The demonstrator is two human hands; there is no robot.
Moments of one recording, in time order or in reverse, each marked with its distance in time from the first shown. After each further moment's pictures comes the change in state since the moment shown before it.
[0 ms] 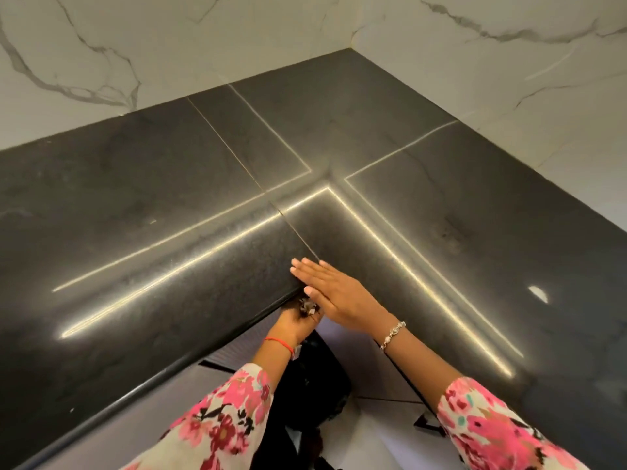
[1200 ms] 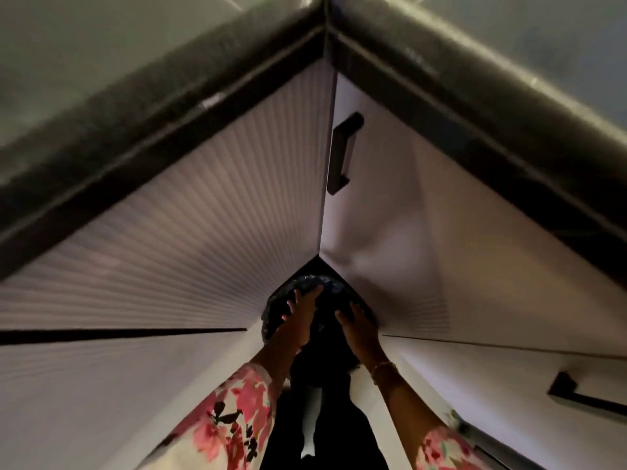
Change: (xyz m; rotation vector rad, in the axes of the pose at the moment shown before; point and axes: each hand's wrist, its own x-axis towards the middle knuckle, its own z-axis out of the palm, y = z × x) left_hand 0.248 -0.057 -0.283 1.360 0.300 -0.083; right_hand -0.094 0.146 0.384 0.742 0.137 1.193
